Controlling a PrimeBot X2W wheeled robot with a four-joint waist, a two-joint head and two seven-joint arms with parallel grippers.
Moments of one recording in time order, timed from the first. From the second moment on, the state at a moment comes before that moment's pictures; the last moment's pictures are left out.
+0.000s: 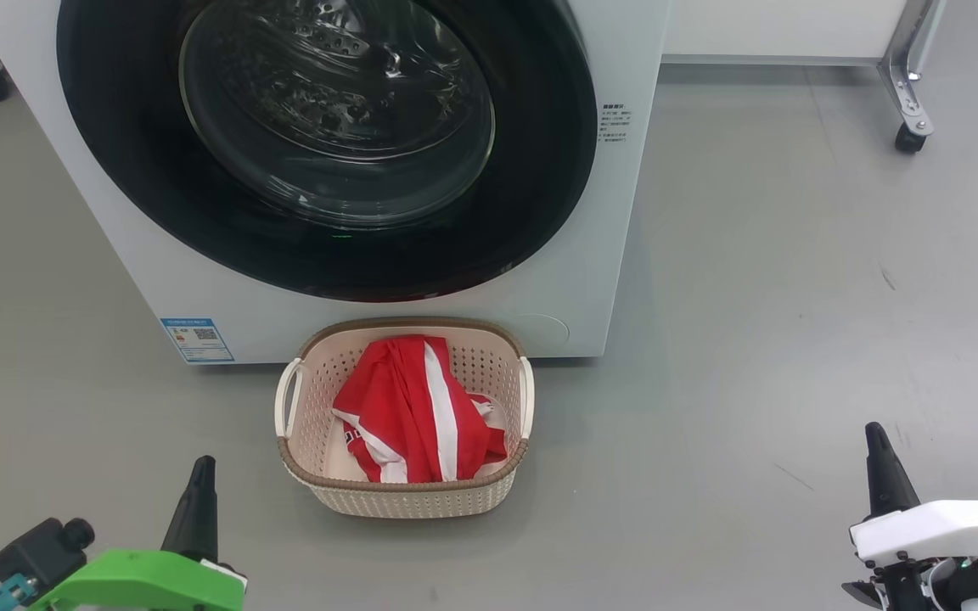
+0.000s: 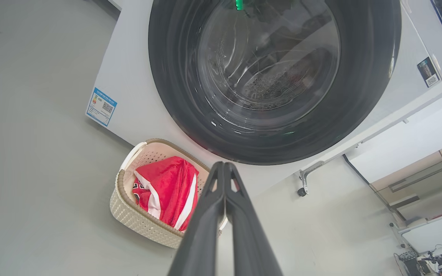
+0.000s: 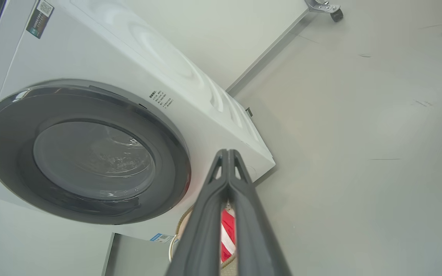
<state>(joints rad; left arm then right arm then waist) 0.07 0.11 -0.17 0.07 -1.05 0.01 -0.06 0.11 -0.13 0.07 0.07 1.06 0.00 -0.07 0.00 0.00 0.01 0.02</state>
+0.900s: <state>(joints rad) 0.01 0.11 -0.09 0.17 -1.42 -0.06 -0.01 0.02 -0.12 0.01 0.17 1.42 0.06 -0.01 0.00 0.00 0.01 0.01</state>
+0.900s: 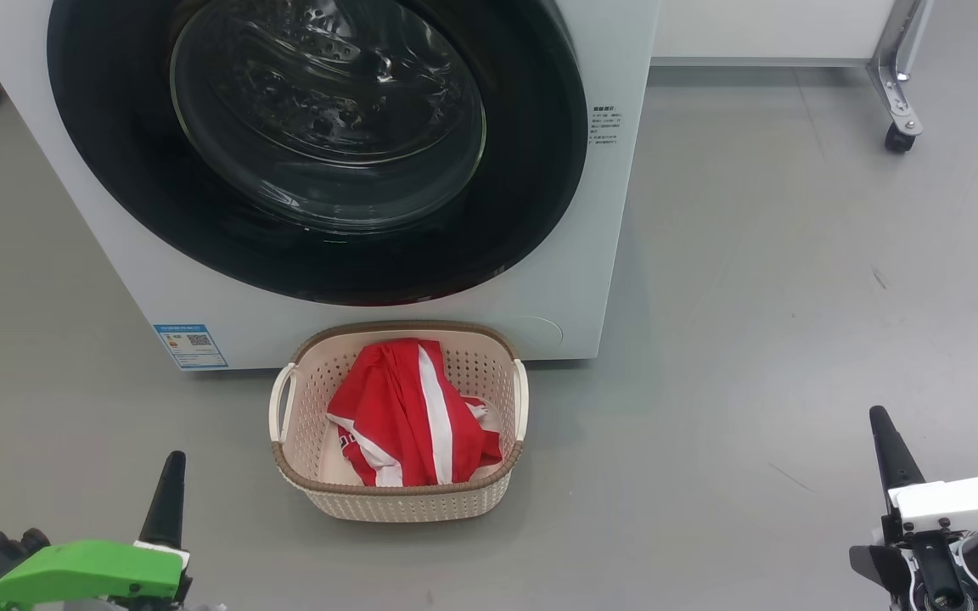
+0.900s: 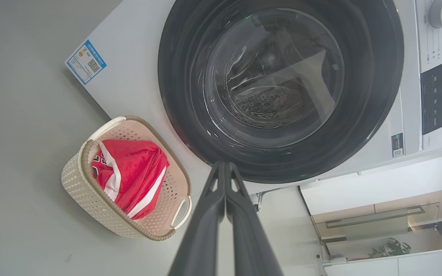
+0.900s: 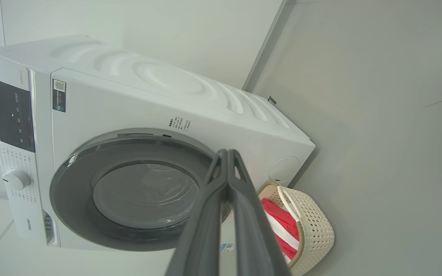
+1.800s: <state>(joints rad) -0.03 0.11 -0.02 0.25 -1.68 -0.11 0.03 -0.04 -0.11 -0.03 0.25 1.68 0.11 0.03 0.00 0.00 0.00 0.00</state>
